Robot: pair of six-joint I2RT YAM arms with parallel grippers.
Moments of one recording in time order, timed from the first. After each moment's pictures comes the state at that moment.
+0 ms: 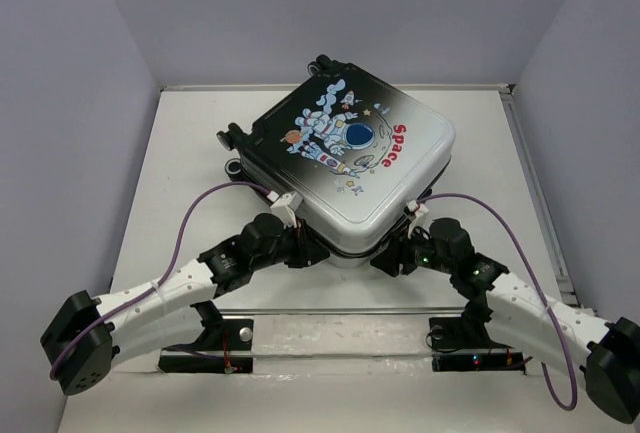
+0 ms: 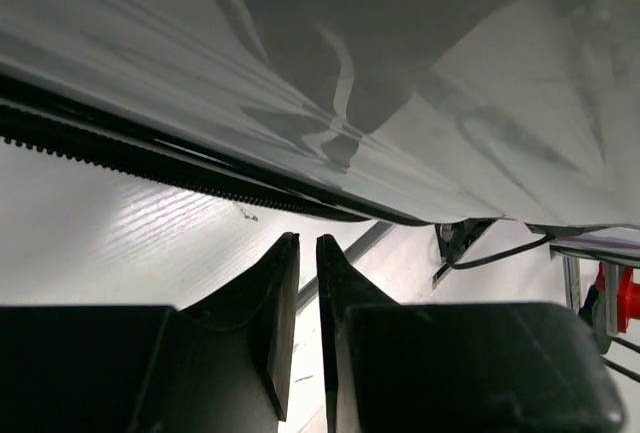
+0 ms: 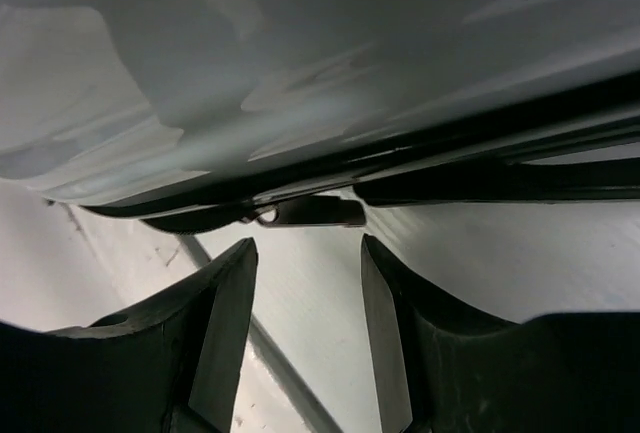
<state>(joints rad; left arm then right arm) -0.90 0.91 0.42 0.00 0.11 -0.88 0.66 0.77 0.26 0.02 -0.38 0.48</state>
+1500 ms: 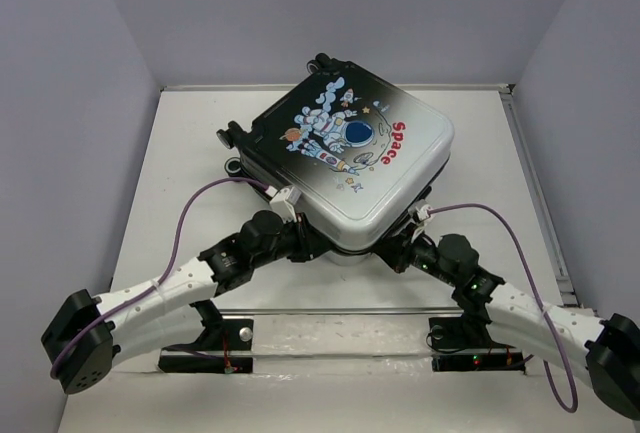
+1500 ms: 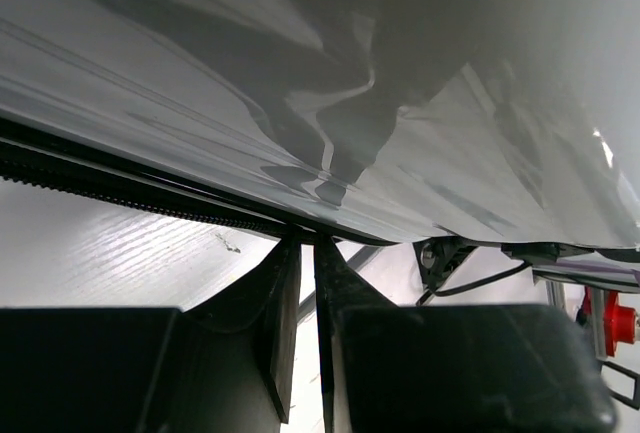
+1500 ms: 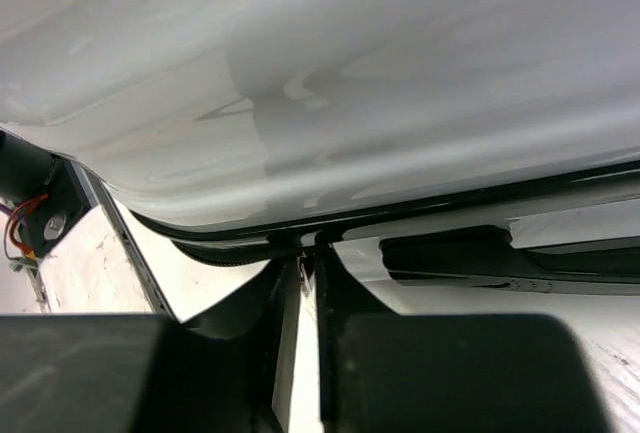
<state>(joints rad) -0.90 0.92 0.44 0.05 0.08 -0.90 0.75 0.73 0.10 0.48 -0.15 0.41</state>
